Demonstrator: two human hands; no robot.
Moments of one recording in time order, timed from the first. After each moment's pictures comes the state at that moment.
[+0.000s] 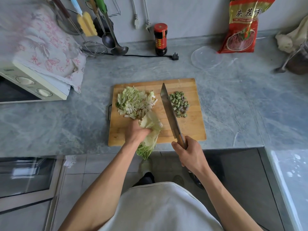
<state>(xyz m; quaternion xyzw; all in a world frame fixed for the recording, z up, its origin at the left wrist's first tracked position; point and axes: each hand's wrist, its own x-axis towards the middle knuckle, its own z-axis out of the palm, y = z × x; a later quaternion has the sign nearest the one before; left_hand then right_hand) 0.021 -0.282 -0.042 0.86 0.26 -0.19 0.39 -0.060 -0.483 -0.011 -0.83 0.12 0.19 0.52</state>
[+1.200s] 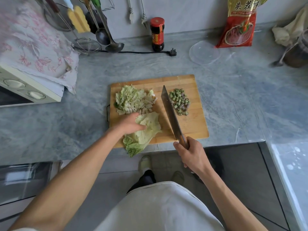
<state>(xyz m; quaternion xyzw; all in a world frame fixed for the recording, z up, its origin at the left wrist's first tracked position) 0.063 -0.231 -0.030 0.90 0.06 -0.34 0.27 -0.061 -0.473 -0.020 -0.83 0.15 0.20 0.50</state>
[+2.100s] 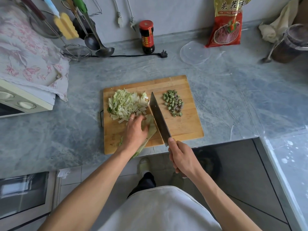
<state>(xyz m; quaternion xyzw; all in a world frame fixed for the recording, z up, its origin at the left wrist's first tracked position) 0.029 -0.272 -0.069 0.95 -0.01 -0.03 0.30 -0.064 -0.454 -0.009 -0.78 0.19 0.25 0.54</state>
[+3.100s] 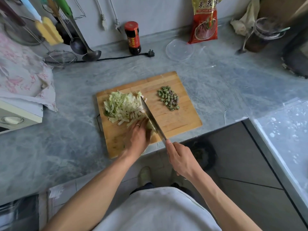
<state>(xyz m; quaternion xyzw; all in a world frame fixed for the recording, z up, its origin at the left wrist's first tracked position) 0.021 -0.246 -0.107 0.95 -0.20 -0.01 0.23 -0.094 -0.404 0.003 -0.83 0.21 0.17 0.48</state>
